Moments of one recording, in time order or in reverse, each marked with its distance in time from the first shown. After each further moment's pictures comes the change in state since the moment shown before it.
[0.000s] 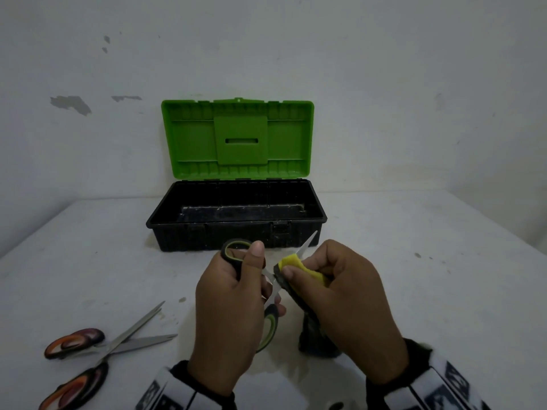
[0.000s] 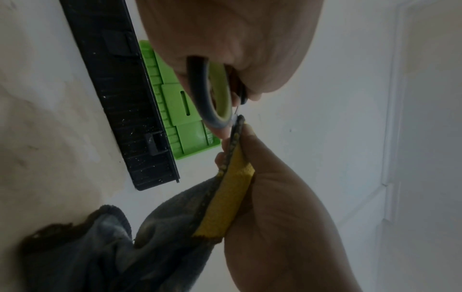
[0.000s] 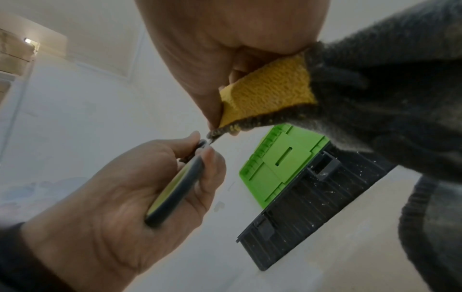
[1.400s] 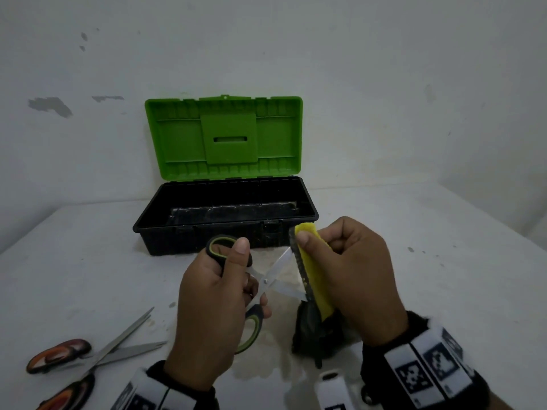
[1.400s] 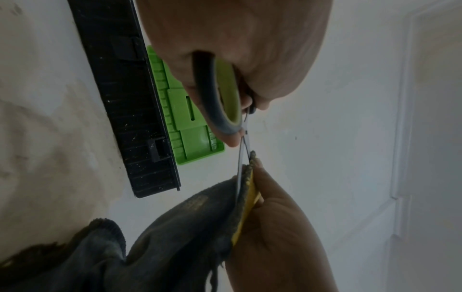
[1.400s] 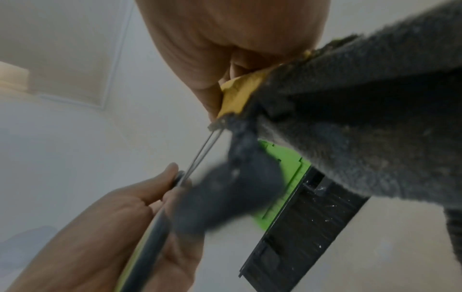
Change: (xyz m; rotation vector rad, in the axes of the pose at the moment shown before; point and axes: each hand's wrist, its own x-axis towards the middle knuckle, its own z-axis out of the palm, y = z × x) left_hand 0.011 0.002 -0.002 -0.077 -0.051 -0.055; right_hand 0.028 0.010 -0.012 0.147 0.178 0.166
